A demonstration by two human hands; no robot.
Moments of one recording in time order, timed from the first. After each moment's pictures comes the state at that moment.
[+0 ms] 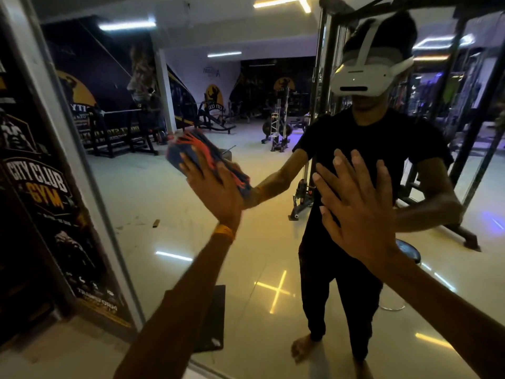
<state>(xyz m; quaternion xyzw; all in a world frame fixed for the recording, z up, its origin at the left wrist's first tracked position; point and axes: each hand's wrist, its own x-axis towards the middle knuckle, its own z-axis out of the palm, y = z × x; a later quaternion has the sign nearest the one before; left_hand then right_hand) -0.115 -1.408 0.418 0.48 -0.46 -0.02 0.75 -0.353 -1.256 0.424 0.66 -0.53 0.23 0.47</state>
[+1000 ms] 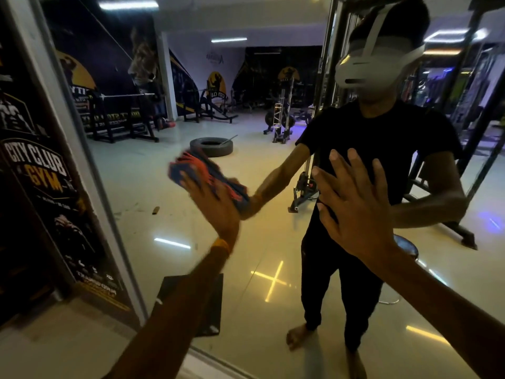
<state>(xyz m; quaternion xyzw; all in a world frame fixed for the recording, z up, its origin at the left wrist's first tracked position) -0.097 -1.403 0.351 0.43 -0.47 -0.16 0.75 -0.339 -1.262 0.418 0.66 -0.54 0.20 0.47</state>
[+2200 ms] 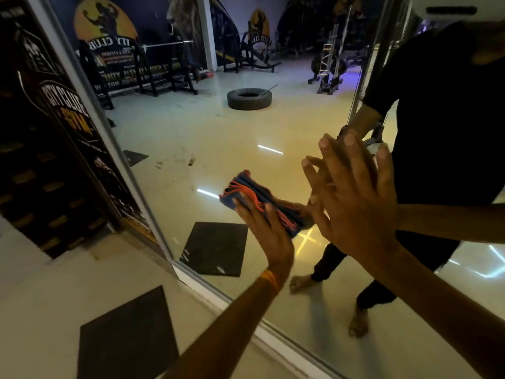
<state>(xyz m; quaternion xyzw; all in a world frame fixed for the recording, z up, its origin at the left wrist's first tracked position) -0.235 -1.299 0.192 0.43 -0.42 -0.27 0.75 -0.369 -1.258 0.320 0.69 -0.48 0.19 0.51</state>
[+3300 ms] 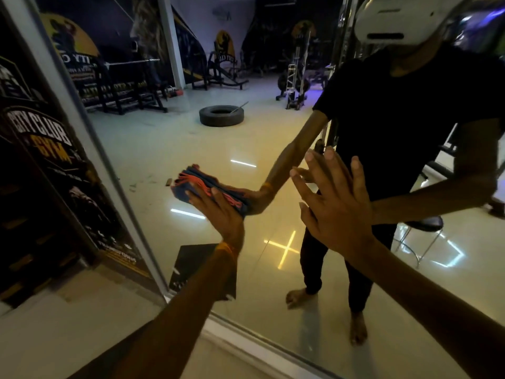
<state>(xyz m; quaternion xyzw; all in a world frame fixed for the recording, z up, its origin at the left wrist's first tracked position) -0.073 -1.414 0.239 0.48 -0.41 -0.21 0.75 -0.286 -1.303 0.328 0.66 -0.50 0.17 0.53</state>
